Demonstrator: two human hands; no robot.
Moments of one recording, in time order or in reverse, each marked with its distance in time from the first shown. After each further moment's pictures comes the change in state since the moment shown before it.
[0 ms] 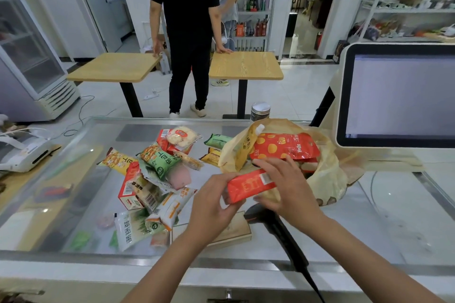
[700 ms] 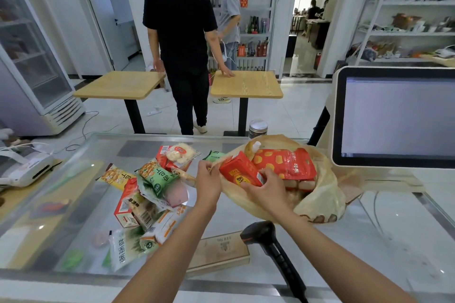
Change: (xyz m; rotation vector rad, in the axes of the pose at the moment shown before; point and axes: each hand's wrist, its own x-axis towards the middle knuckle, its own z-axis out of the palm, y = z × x) left_hand 0.087 -0.030 0.028 -0.400 0.290 -0.841; right_hand 0.053 0.008 0.046 0.508 -0.003 0.726
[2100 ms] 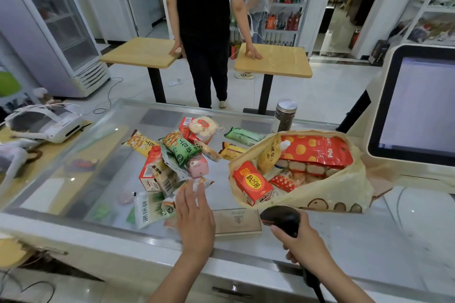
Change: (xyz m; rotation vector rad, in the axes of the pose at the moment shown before) left_hand -0.070 -0.124 -0.077 1.090 0.386 0.565; right_hand -0.109 0.042 -0.025 -0.177 -0.395 0.331
